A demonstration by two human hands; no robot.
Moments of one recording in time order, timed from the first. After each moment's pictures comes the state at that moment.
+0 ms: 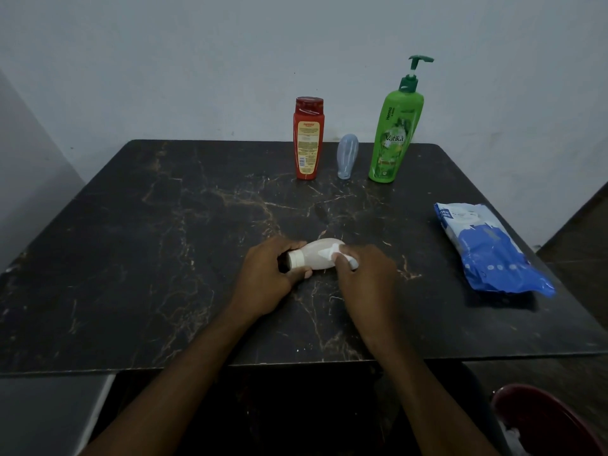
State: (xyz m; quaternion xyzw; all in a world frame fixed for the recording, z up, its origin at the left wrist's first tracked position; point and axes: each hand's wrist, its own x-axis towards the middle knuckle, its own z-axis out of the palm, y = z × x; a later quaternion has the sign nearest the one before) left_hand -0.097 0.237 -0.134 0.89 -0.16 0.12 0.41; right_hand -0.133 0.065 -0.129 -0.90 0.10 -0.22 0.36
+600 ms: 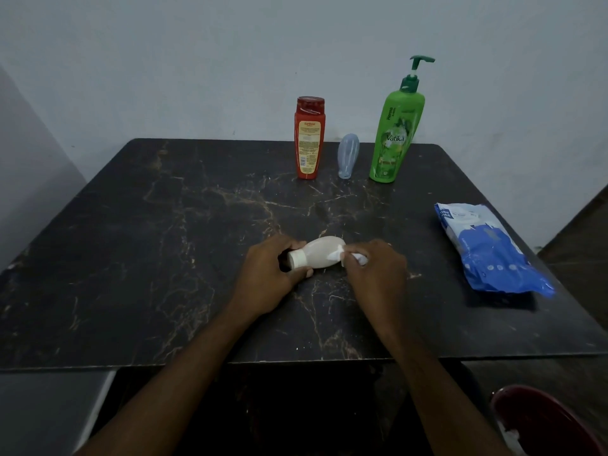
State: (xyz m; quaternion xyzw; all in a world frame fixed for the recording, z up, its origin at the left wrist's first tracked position) left_hand -0.095 0.237 -0.139 0.89 -0.17 0.12 0.41; right_hand -0.119 0.045 -0.133 -0.91 0.09 -0.17 0.36
